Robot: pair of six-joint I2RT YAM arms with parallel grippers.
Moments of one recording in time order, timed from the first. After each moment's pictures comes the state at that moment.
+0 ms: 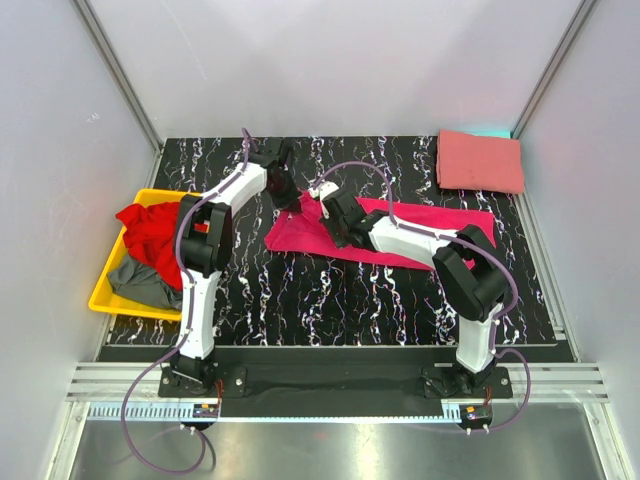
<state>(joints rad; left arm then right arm) -0.32 2.26 1.87 -0.74 0.18 -0.74 0.73 1.90 1.29 -0.23 0.21 0.03</state>
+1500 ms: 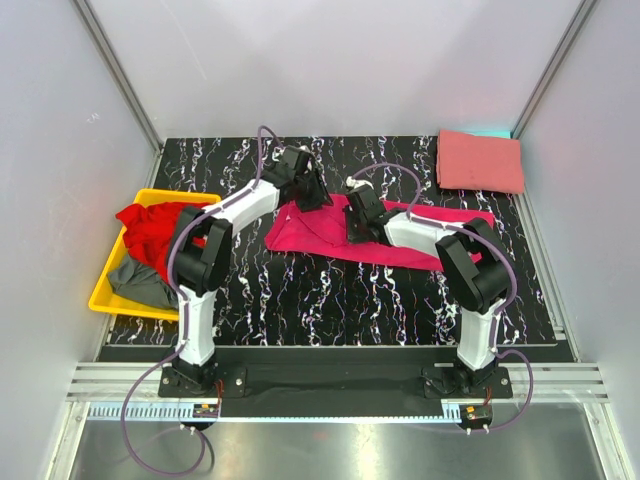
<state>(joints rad) -0.46 2.06 1.60 -0.35 0.17 -0.72 0.59 1.92 1.22 -0.15 0.09 0.38</state>
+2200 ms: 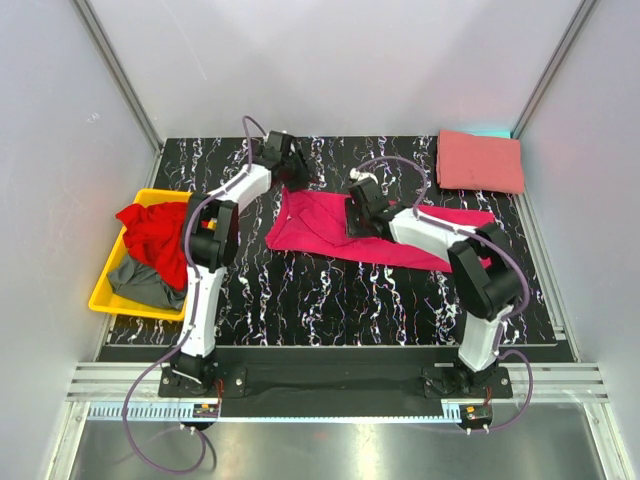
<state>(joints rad) -0.33 2.34 1.88 -0.34 0.20 -0.73 0.59 1.88 1.23 -0.20 0.10 0.42</state>
